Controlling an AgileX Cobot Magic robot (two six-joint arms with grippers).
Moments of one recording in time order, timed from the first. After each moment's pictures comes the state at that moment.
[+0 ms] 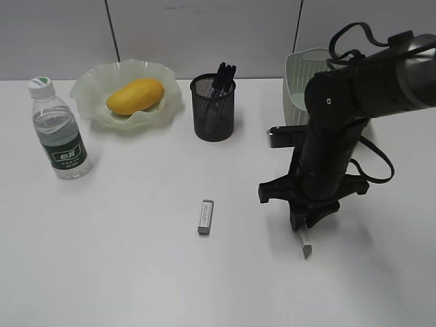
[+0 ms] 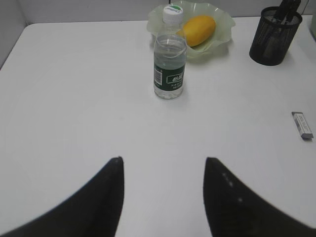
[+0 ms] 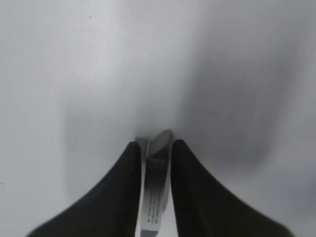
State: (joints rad) left arm 0.08 -0.01 -0.53 -0.17 1.08 0.11; right arm 0.51 2.02 -1.14 0.04 0.72 0.35
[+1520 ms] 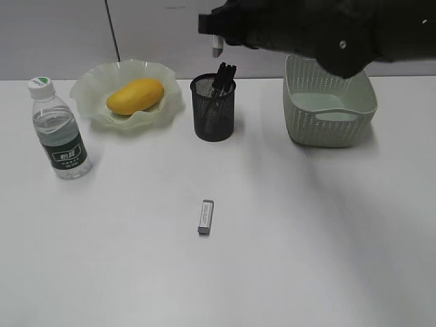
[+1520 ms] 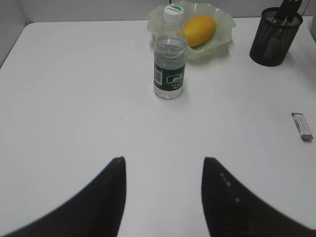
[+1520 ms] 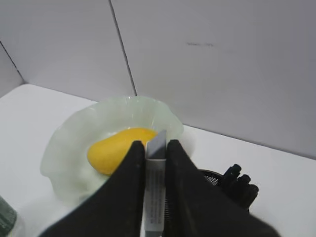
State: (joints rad) left arm 0.08 -0.01 -0.53 -0.17 1.08 0.11; right arm 0.55 1.95 -1.27 -0.13 -0.38 0.28
